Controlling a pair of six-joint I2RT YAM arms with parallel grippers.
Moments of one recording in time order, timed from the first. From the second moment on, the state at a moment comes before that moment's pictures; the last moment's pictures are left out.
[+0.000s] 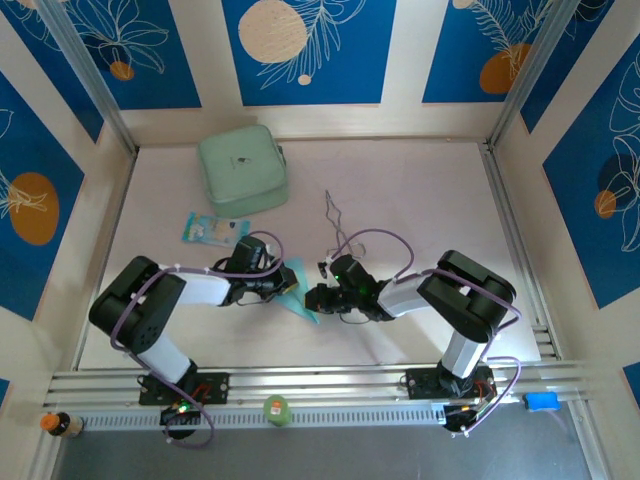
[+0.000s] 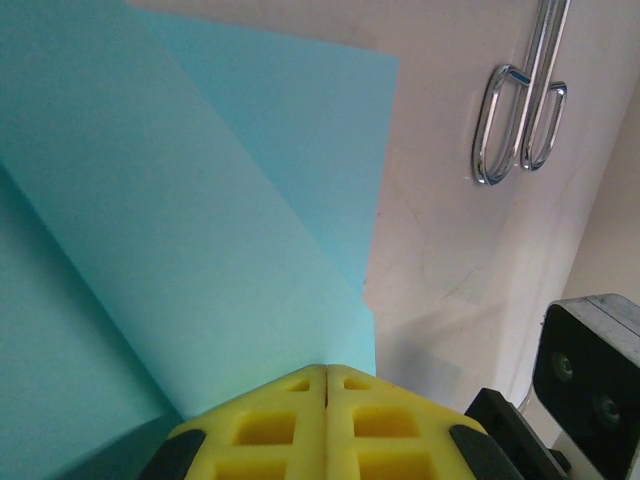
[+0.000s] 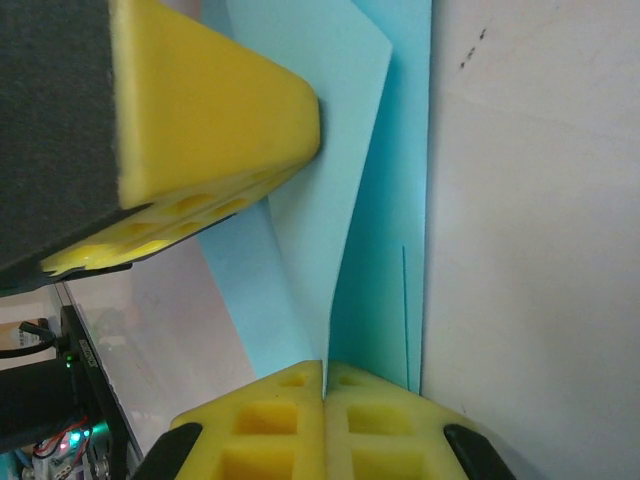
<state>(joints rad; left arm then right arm) -0.55 1.62 0.54 0.27 0.48 -1.10 0.86 1.72 0.56 0.44 -0.38 0.92</state>
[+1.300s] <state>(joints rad) -0.56 1.68 0.54 0.34 0.53 -1.08 0.86 1.66 0.58 0.22 -0.43 0.92</state>
